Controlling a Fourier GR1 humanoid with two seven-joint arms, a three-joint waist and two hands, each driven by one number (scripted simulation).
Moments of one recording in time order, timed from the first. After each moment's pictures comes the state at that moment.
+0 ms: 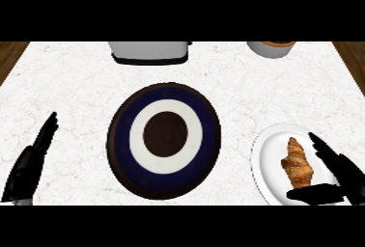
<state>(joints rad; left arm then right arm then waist) 0.08 0.38 0.01 -1.49 -0.10 0.11 -0.12 0.14 -0.39 0.00 -1.63 0.12 0.14 0.48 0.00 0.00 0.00</state>
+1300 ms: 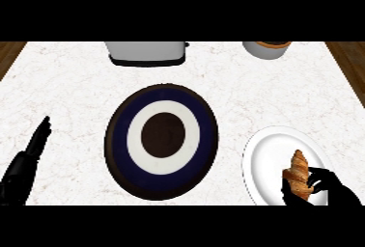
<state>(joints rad) 0.12 0.33 0.10 -1.51 -0.15 0.04 -0.13 0.37 -0.23 0.09 -1.73 0.75 -0.30 0.37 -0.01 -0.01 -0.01</state>
